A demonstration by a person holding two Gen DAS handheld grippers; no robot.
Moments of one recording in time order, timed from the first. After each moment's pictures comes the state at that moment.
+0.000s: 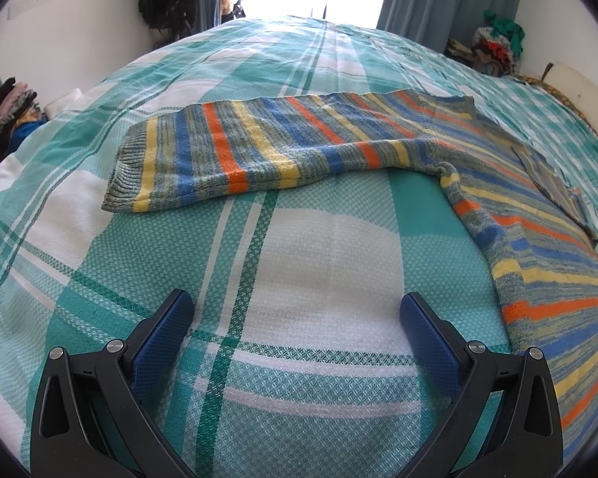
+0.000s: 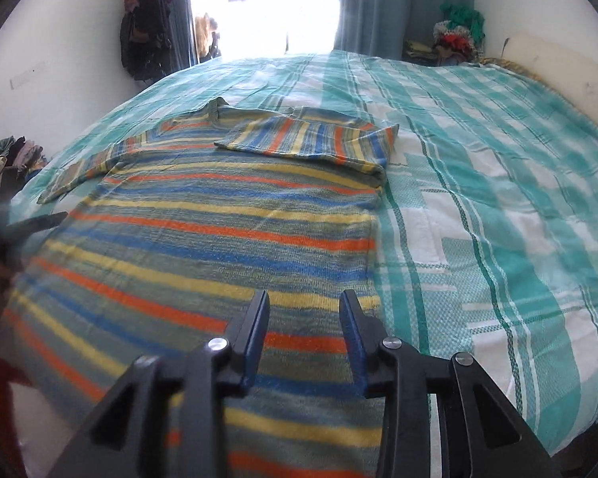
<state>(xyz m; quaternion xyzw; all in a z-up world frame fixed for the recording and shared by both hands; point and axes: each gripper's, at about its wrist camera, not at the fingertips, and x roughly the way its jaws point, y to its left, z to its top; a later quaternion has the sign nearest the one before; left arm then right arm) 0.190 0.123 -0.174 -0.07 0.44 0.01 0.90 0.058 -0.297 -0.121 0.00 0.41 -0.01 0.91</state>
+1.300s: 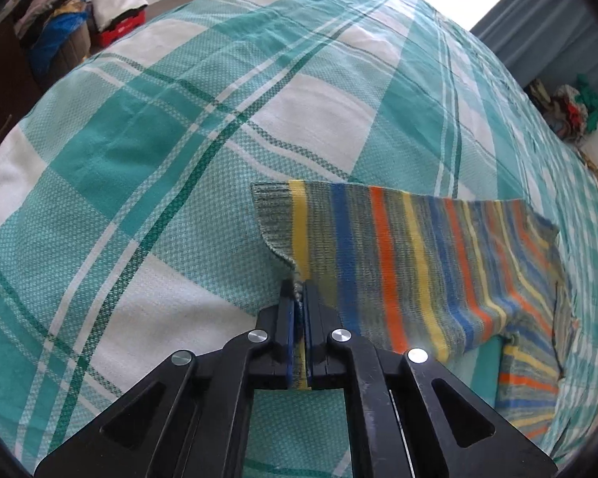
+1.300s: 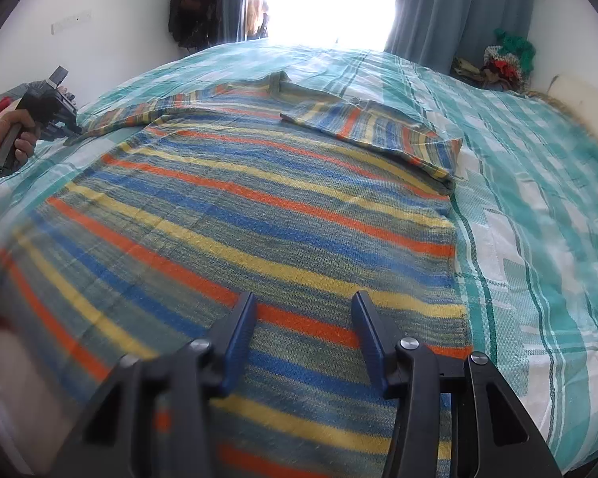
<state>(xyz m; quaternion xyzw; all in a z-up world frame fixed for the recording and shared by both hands) 0.283 0.250 -0.146 -0.22 0.54 0.09 0.81 0.066 -0.248 -0.145 -0.07 0.42 0.05 0.90</state>
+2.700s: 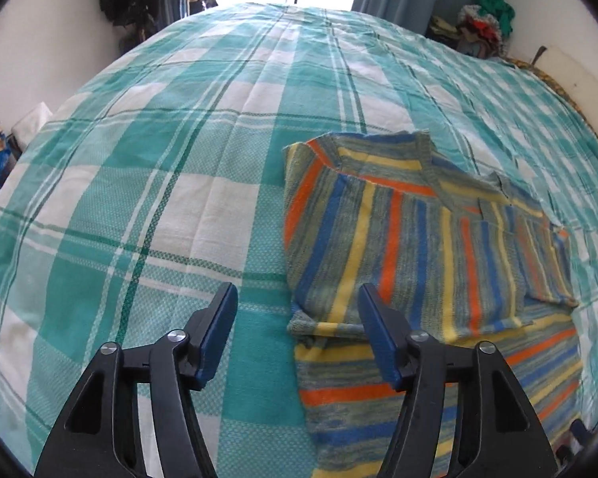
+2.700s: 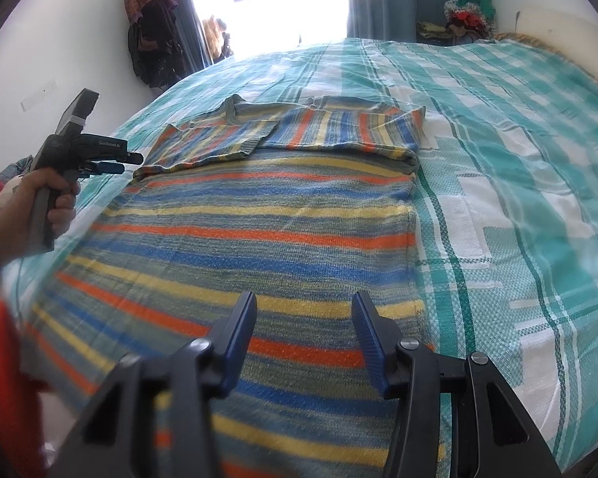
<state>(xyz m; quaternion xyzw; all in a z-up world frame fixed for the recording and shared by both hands) 0.305 0.027 -0.115 -0.06 0.47 -0.02 0.88 0.076 -0.300 -0.132 0.06 0.43 0.03 0.90</state>
